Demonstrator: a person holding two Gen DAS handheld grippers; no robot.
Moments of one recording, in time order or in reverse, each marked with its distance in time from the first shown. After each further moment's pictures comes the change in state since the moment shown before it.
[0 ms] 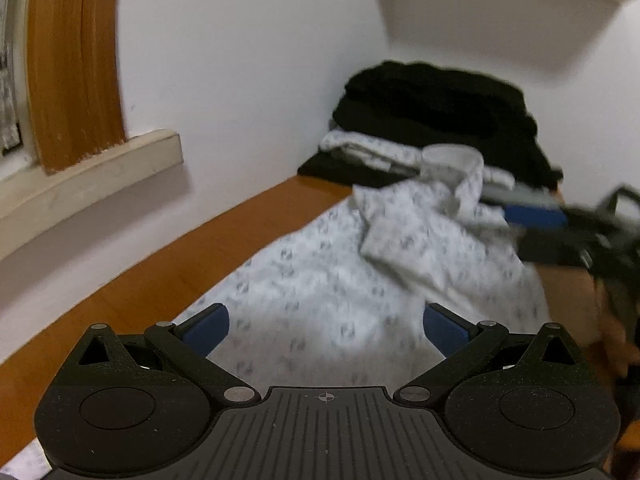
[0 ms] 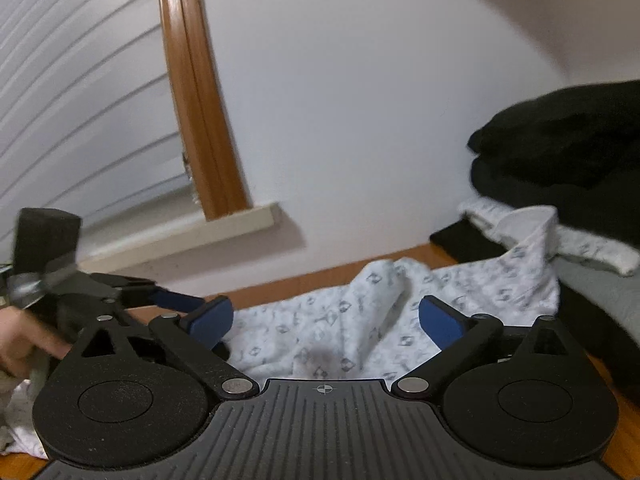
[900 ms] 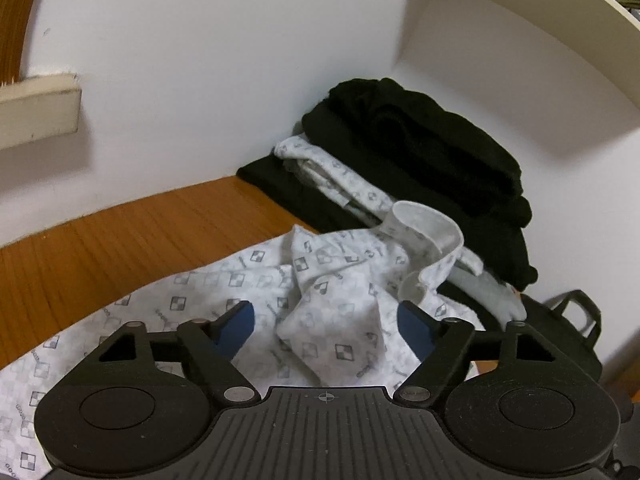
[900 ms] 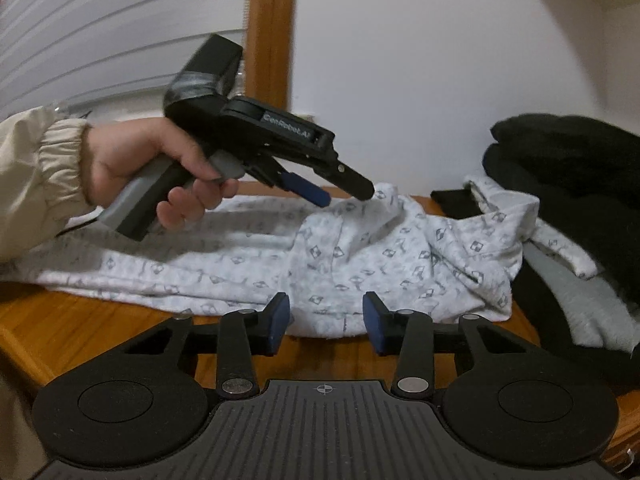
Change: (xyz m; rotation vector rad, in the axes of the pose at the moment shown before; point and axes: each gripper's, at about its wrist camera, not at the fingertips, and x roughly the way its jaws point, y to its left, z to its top) left arm 0.078 -0.003 0.039 -0.282 0.036 -0.209; right arm -0.048 0.018 -0.020 -0.362 0.241 0.021
